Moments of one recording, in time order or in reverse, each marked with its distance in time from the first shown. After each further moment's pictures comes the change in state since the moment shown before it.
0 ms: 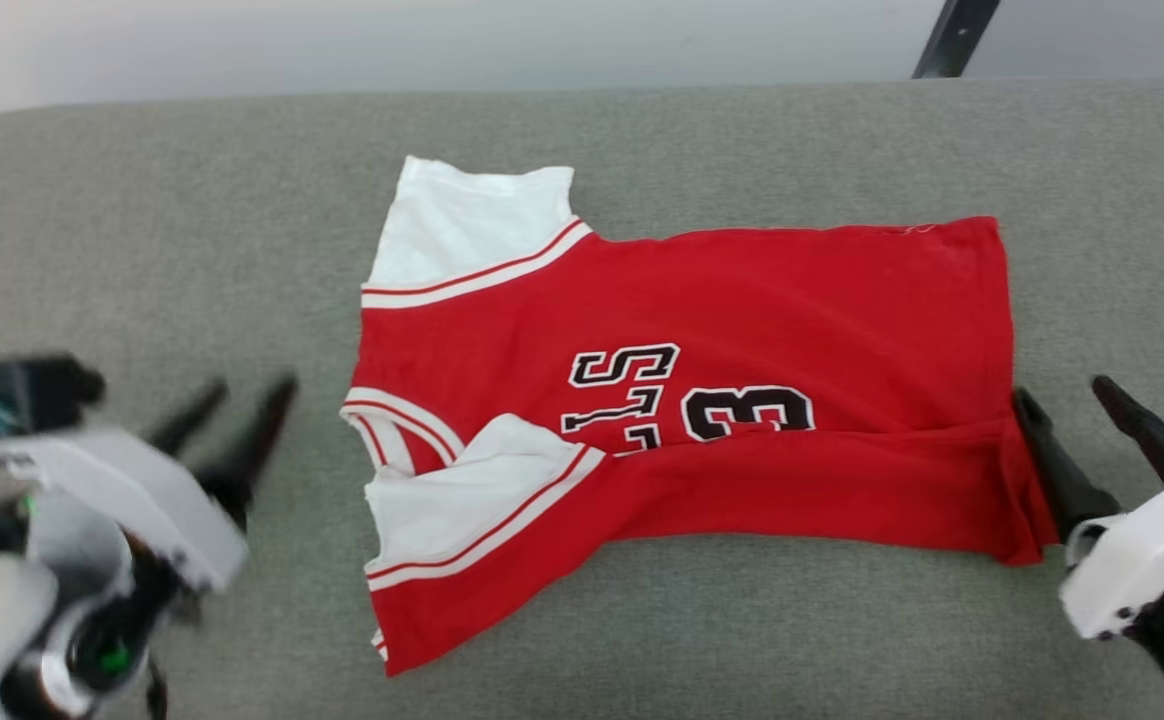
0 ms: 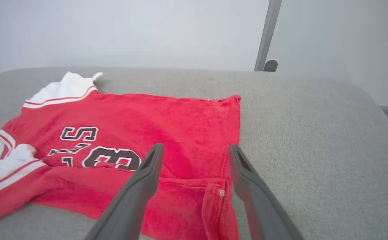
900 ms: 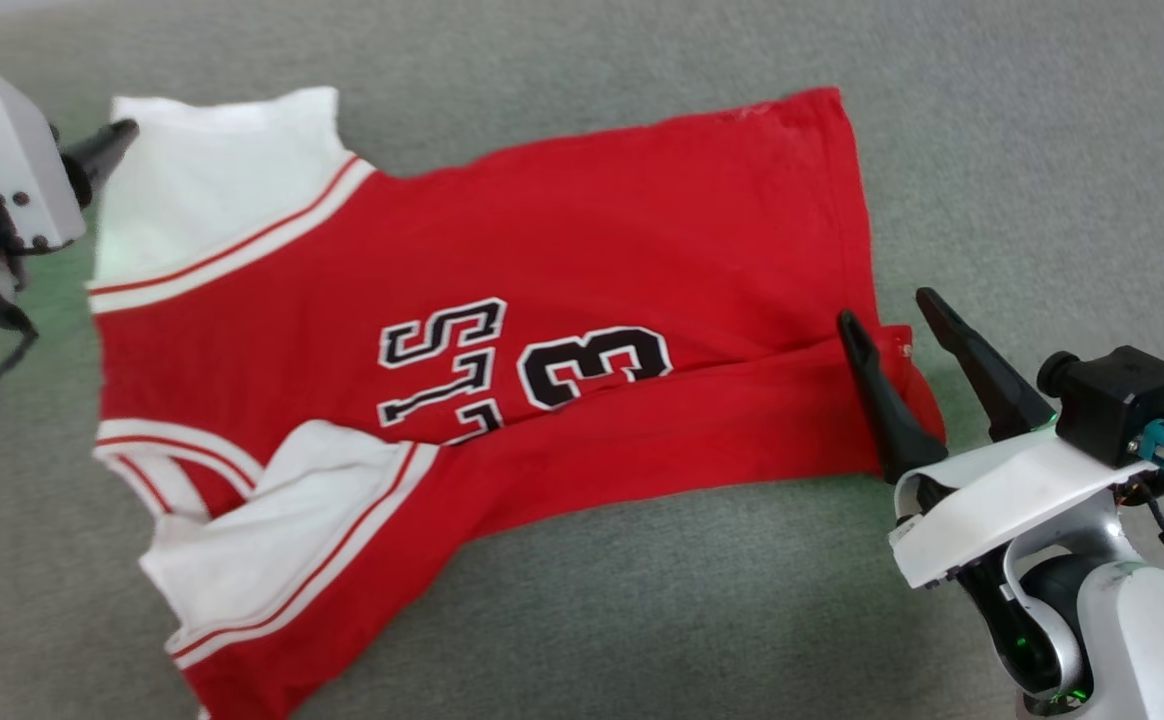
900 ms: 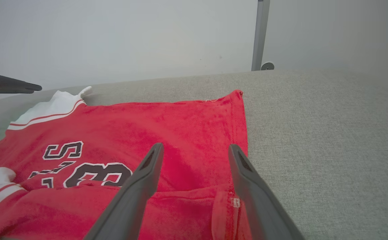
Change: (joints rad) left arm -0.804 -0.176 -0.137 0.923 0.180 -0.350 0.354; right arm -0.150 0.137 0.215 0.141 -0.029 0.000 -0.341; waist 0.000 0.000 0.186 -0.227
